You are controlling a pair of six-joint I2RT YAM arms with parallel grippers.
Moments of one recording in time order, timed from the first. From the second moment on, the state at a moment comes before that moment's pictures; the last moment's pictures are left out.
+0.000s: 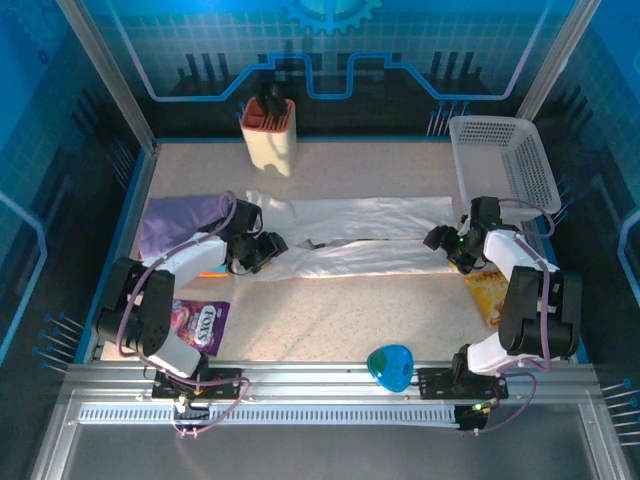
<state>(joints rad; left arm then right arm) -0.28 1.56 0.85 -0.38 0.28 -0.90 -0.15 1.50 0.85 -0.55 -0.31 0.50</state>
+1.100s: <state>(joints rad) -0.28 1.67 0.97 -0.37 0.21 -0.87 -0.17 1.52 0.85 -0.56 -0.32 0.49</state>
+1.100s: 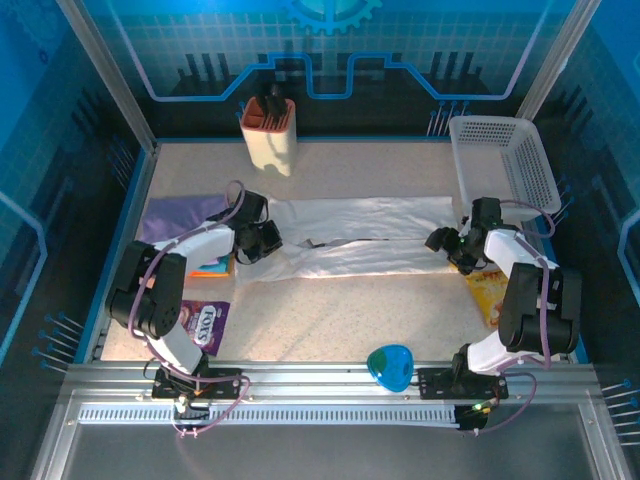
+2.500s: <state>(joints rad) -0.28 1.93 1.47 -0.65 0.13 -0.64 -0.20 1.52 0.85 -0.57 -0.35 0.47</state>
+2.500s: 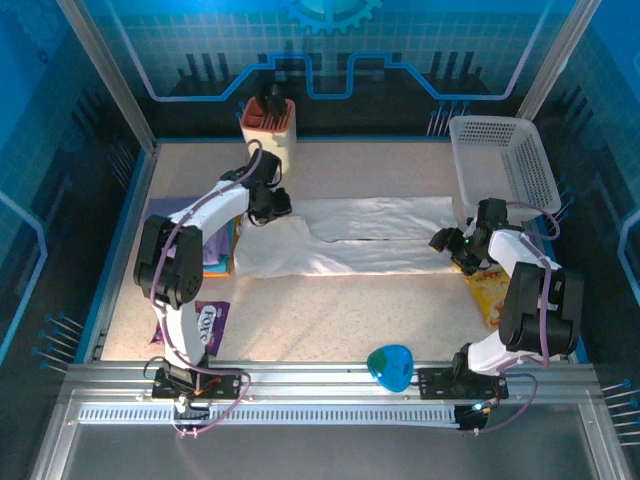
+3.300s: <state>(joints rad) -0.35 1.54 1.11 -0.70 0.15 -0.67 -0.15 1.52 0.89 -0.58 -0.31 0.47</state>
